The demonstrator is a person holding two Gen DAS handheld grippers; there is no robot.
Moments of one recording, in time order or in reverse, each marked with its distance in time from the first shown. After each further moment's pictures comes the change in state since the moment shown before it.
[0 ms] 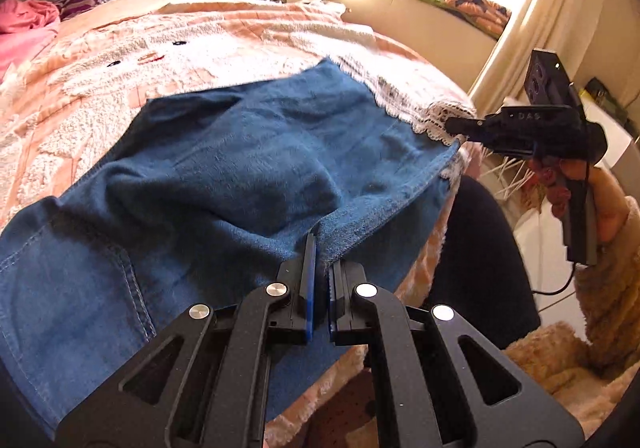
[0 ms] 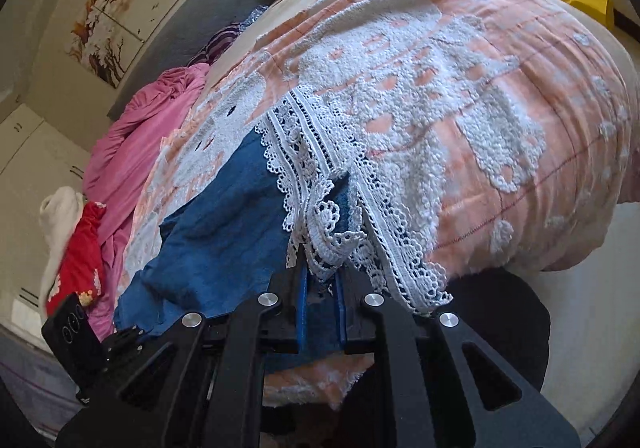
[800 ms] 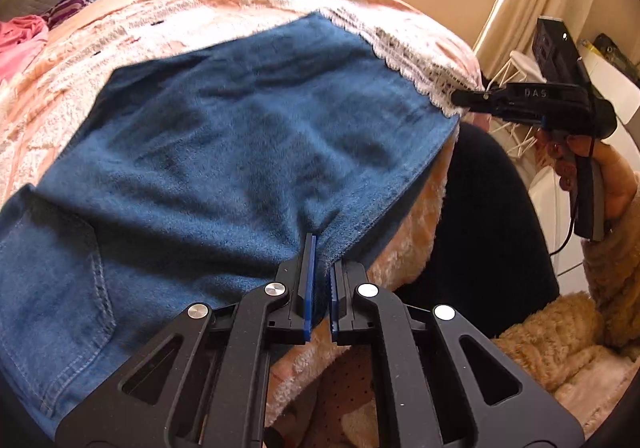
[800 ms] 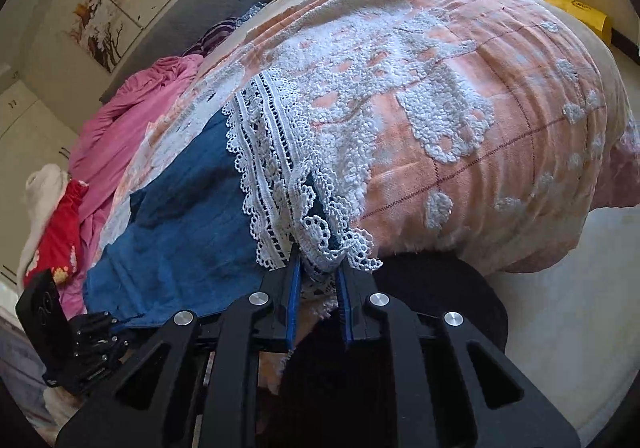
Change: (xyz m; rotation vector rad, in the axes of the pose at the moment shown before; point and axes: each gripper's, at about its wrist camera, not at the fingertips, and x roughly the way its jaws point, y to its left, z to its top) left arm 0.021 -0.026 -0.012 0.077 0.121 0.058; right arm -0.008 -0.032 -0.025 -0.079 -0.014 -0.067
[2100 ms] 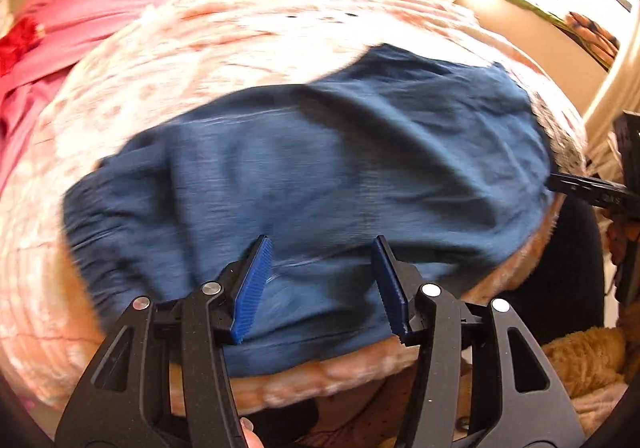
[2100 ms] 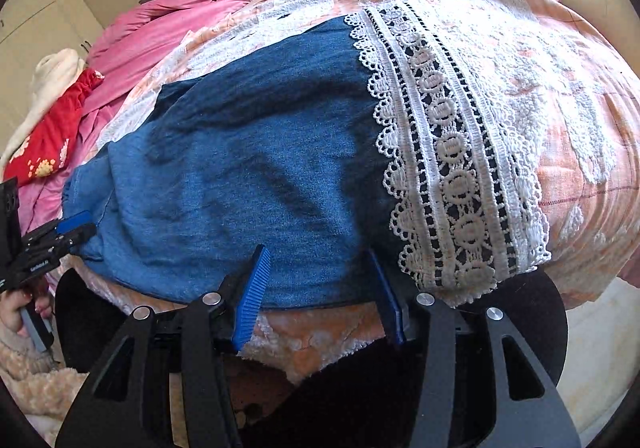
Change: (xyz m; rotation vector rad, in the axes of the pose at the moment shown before) left arm -0.076 0.104 -0.064 -0.344 -0.078 0.335; right arm 0.050 0.078 -0.020 -0.321 0.149 -0.016
